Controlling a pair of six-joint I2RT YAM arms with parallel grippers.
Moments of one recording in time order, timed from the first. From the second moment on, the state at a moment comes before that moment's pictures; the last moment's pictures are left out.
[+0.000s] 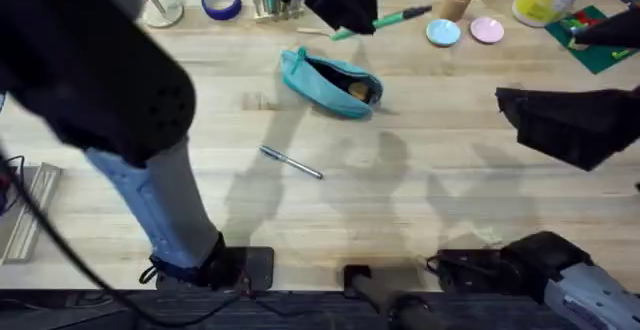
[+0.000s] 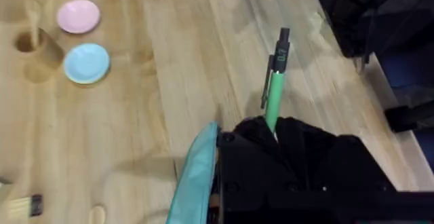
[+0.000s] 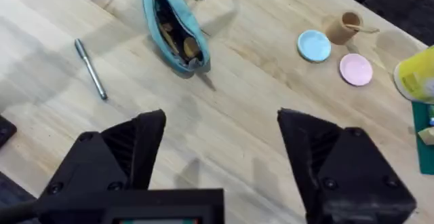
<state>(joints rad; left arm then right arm) -0.28 2.02 2.15 -1.69 0.95 1.49 0.32 0.77 1.33 -1.22 -0.11 -0.24</state>
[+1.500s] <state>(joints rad) -0.31 2.31 2.15 -1.68 0.72 1.51 0.32 0.77 1.33 -1.21 -0.06 -0.24</state>
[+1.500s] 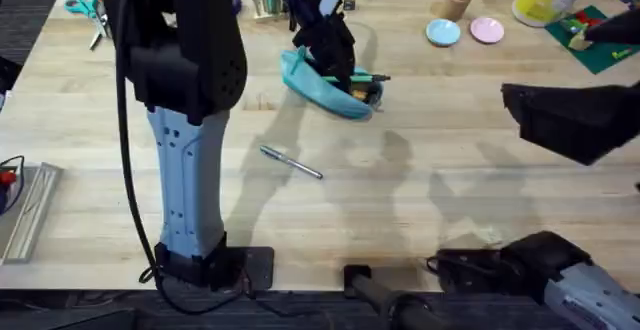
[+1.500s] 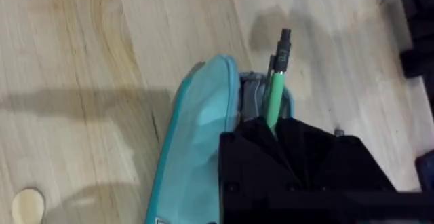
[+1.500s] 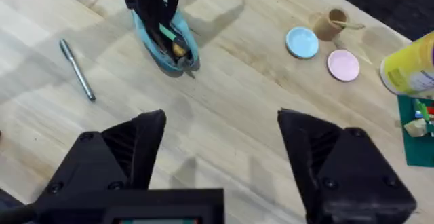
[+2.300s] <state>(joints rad) -0.31 2.31 2.14 -1.55 0.49 1.32 0.32 0.83 1.33 -1.19 -0.06 -0.26</state>
